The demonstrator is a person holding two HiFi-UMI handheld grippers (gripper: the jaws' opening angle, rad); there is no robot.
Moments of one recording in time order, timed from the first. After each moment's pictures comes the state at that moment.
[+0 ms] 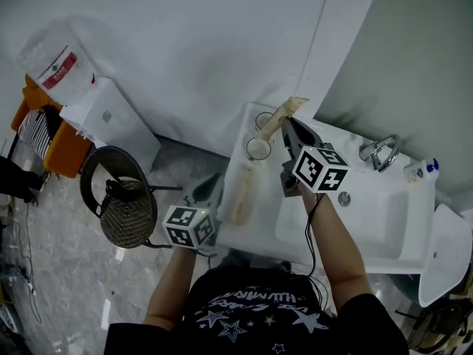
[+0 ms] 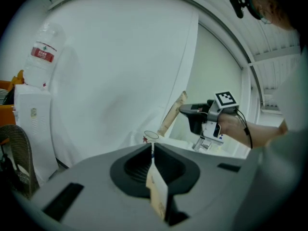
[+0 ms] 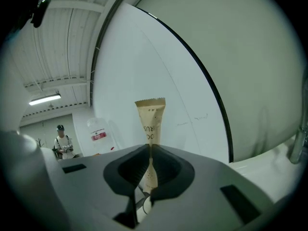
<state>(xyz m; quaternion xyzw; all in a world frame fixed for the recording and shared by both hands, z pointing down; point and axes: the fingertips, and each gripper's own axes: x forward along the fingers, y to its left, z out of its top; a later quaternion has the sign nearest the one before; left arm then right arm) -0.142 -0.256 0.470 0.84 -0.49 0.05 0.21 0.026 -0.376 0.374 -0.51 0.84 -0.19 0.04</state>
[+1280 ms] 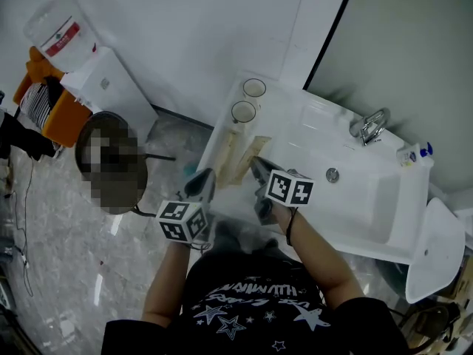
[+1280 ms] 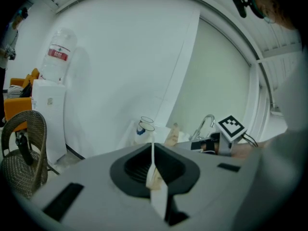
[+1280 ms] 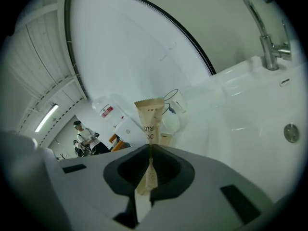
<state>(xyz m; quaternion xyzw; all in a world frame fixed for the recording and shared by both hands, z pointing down) -0.105 -0.161 0.497 0.81 -0.53 0.06 0.24 0.010 -0.218 0.537 -0.41 0.81 -0.42 -0.05</state>
